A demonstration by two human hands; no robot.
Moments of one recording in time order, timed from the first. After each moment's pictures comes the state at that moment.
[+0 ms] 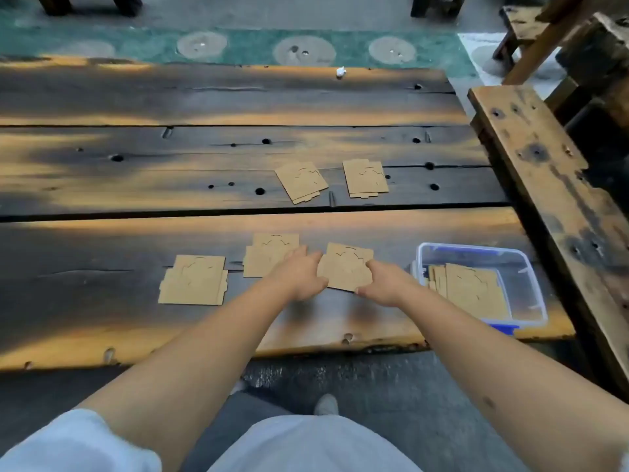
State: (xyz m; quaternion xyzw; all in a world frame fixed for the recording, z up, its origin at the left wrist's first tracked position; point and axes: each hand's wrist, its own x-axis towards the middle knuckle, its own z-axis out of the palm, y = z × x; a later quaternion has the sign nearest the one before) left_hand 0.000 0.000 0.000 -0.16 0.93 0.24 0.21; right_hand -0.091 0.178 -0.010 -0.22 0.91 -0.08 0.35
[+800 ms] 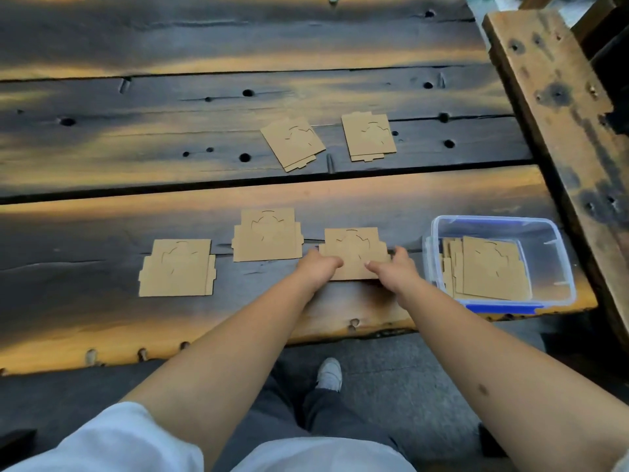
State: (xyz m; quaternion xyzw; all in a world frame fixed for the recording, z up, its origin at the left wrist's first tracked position) left_hand -0.026 0.024 -0.069 -0.44 0.67 0.55 0.24; right_hand -0.092 0.178 -0.083 0.13 0.86 -0.37 0.33
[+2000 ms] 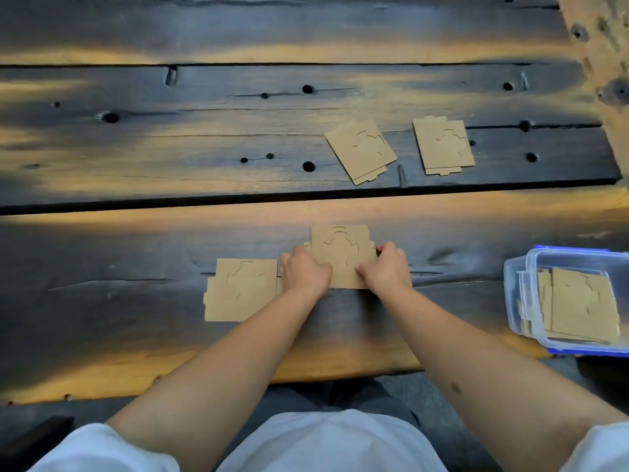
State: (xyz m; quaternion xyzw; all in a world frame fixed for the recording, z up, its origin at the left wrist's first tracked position) left_hand -0.001 -0.134 -0.087 -0.49 0.76 0.38 0.17; right_hand -0.076 -0.009 -0.108 0.08 0.93 -0.19 0.29
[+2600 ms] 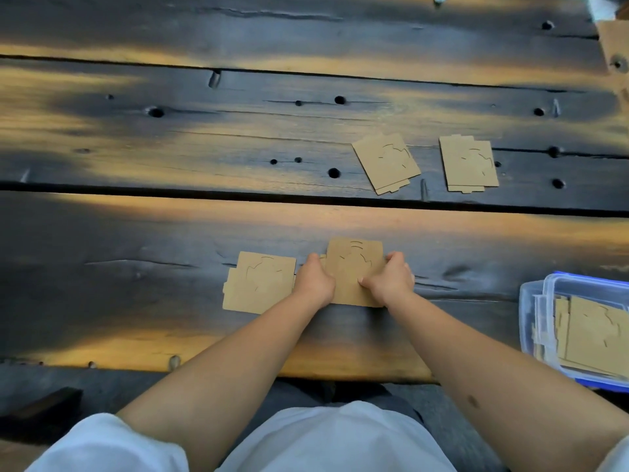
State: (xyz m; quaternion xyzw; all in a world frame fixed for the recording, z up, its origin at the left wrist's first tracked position) left_hand 0.022 -0.145 -0.079 -0.46 0.74 0.45 0.19; right_hand -0.066 -0.021 -0.100 0.06 0.92 -0.19 0.34
